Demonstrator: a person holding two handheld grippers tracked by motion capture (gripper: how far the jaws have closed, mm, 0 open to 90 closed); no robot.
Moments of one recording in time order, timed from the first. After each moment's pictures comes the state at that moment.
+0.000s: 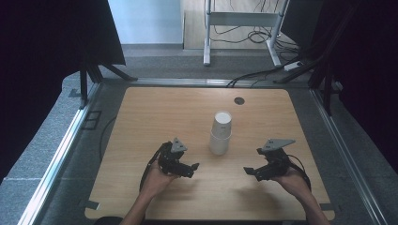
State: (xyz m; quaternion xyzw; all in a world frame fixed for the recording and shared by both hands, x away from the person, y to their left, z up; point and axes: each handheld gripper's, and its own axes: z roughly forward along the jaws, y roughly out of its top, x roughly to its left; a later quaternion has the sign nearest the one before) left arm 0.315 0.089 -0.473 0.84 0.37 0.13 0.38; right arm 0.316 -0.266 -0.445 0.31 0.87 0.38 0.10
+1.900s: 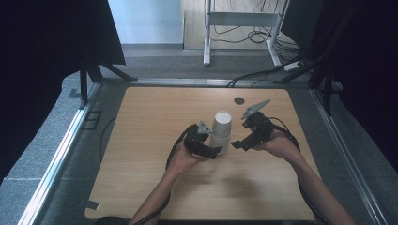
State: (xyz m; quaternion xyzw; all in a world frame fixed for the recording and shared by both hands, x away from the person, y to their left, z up) left arm 0.375 0.018 -0.460 0.85 0.32 0.13 0.40; right arm 0.389 -0.207 -0.371 0.25 0.92 0.30 0.07
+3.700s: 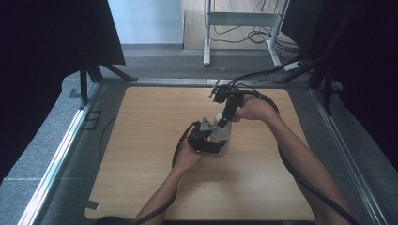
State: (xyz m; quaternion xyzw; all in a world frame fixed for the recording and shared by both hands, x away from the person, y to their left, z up) left arm 0.382 0.008 -0.456 0.83 0.32 0.13 0.44; right arm 0.453 -0.115 -0.313 0.18 0.98 0.11 0.03
